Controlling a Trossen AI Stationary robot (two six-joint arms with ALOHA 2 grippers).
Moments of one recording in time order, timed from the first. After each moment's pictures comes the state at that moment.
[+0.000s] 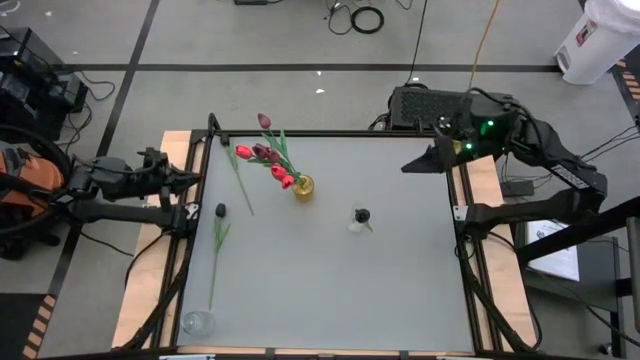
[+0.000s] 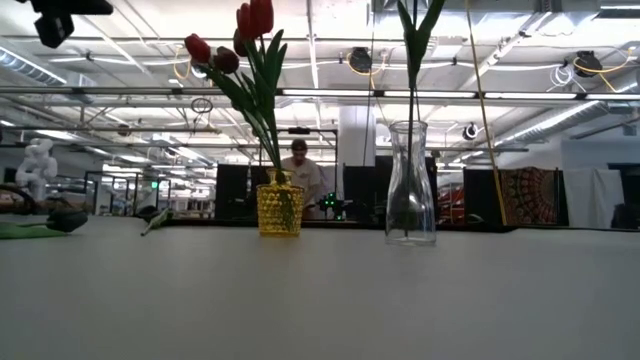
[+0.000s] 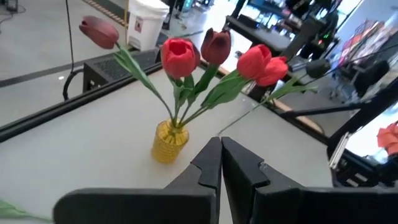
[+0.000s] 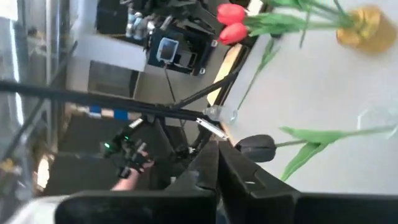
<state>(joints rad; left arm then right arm) -0.04 0.22 0.87 -0.92 -0.30 -0.52 -0.35 1.02 1.48 -0.83 -0.54 1.06</state>
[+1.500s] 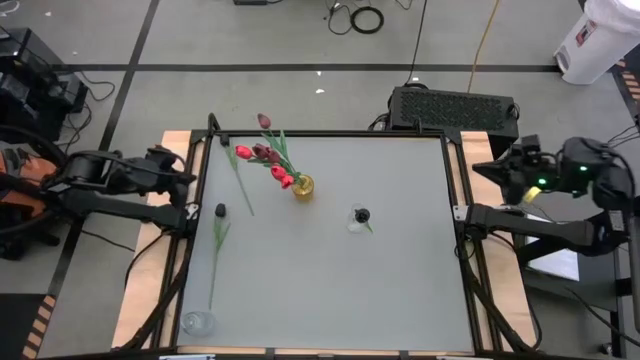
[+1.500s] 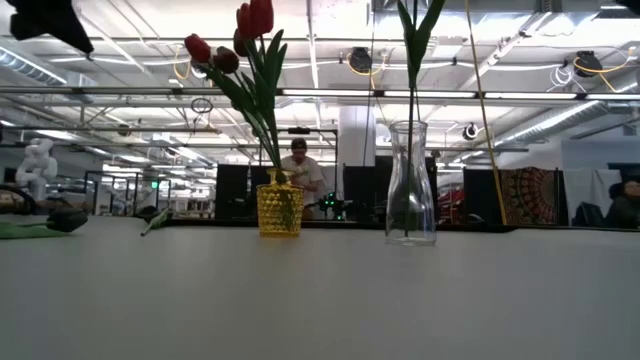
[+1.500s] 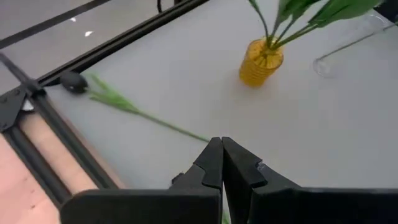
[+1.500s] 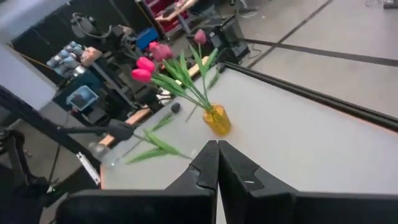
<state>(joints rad) -0.04 0.54 1.11 -1.45 -0.41 -0.73 -0.38 0.42 1.26 -1.13 -0.05 0.55</state>
